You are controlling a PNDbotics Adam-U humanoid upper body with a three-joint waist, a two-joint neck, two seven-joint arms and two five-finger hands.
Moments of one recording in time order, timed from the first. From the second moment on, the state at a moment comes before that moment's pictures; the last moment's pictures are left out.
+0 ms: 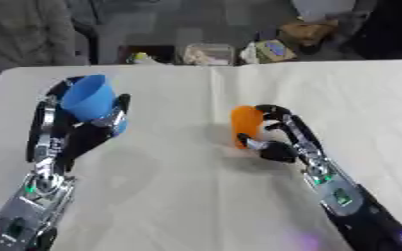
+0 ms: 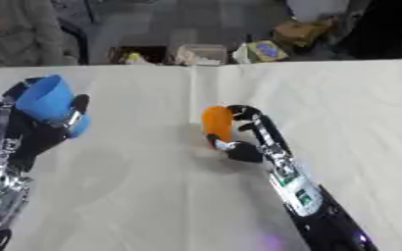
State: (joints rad) left arm -0.47 0.31 -0.30 -1.69 0.11 0.06 0.43; right arm -0.61 -0.23 0.22 -1.13 0.28 -0.14 -0.08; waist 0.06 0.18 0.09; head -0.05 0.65
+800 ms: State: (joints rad) left arm -0.47 0.30 -0.31 -1.69 0.12 0.06 0.43; right arm -0.66 -0.22 0.21 -1.07 0.29 -0.15 -0.09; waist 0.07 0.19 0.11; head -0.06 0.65
